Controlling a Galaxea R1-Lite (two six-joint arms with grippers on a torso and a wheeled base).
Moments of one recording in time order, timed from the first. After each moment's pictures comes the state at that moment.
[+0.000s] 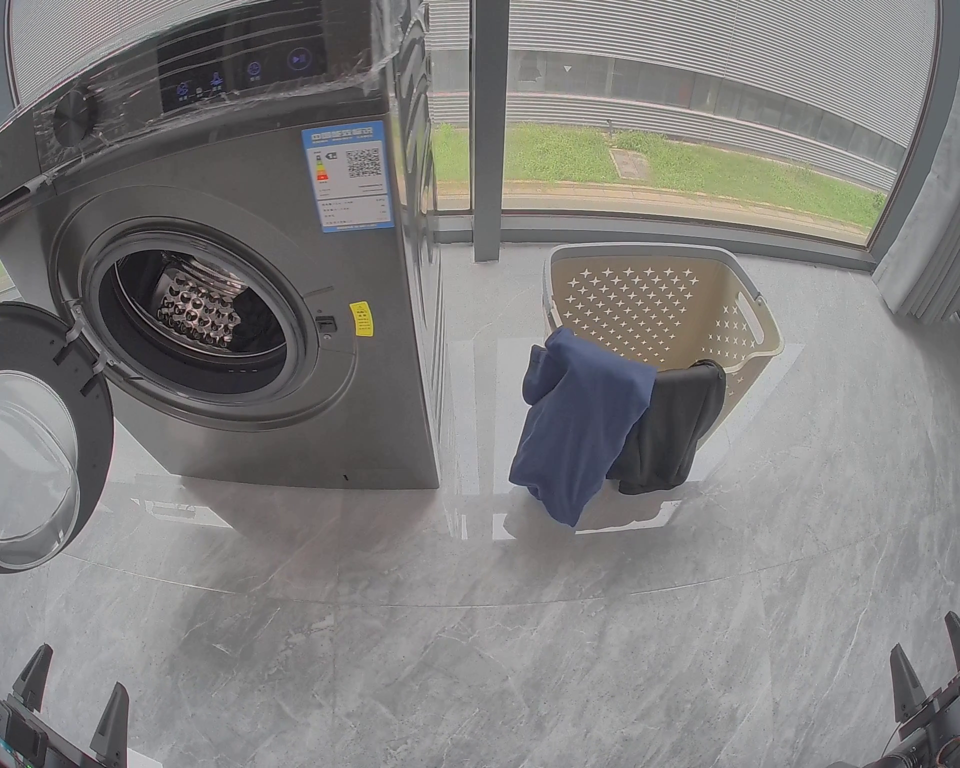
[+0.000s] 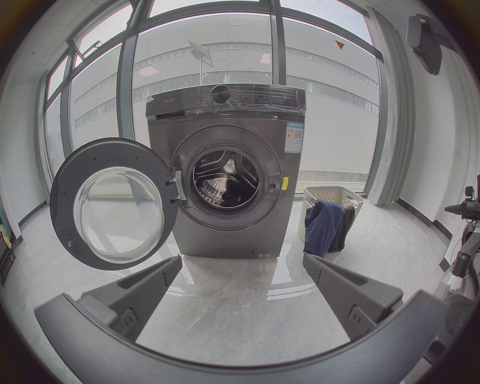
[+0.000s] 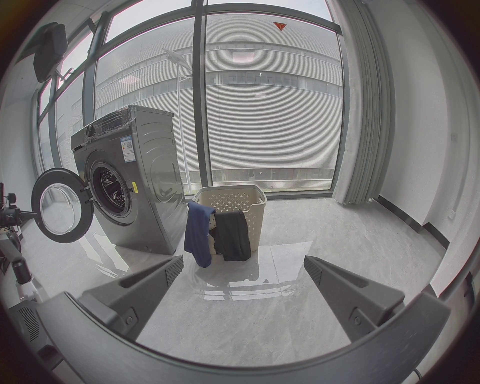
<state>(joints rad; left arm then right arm) 0.00 0.01 -0.02 0.00 0.00 0.00 -0.01 0.01 -0.02 -0.01 -0.01 0.02</state>
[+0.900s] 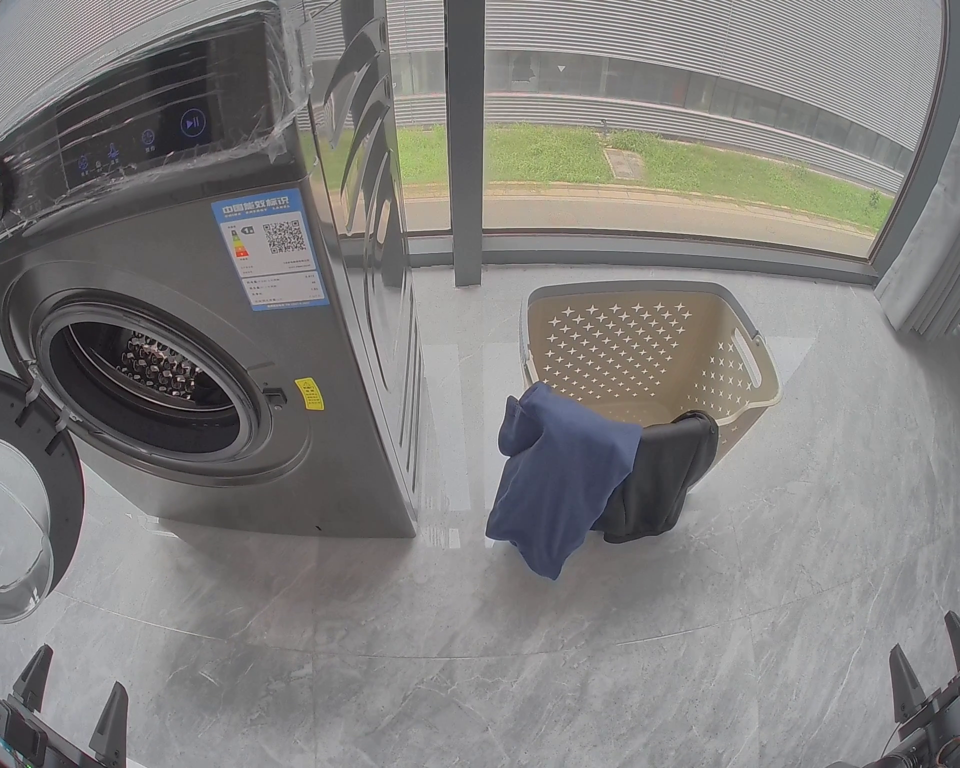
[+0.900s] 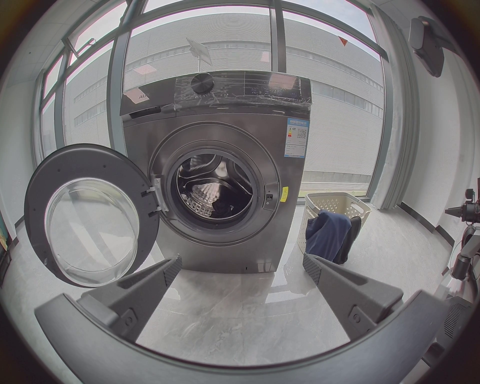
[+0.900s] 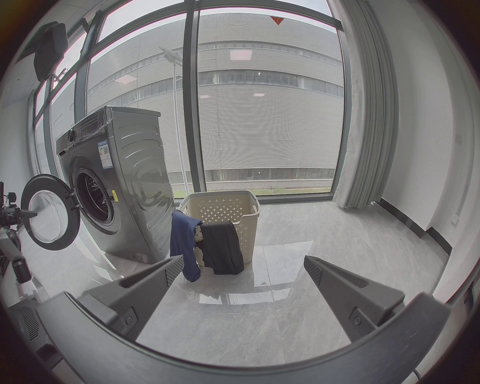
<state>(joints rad) 0.00 0.01 -0.02 0.00 0.00 -0.02 -0.01 0.01 -0.02 -0.01 -0.01 0.01</state>
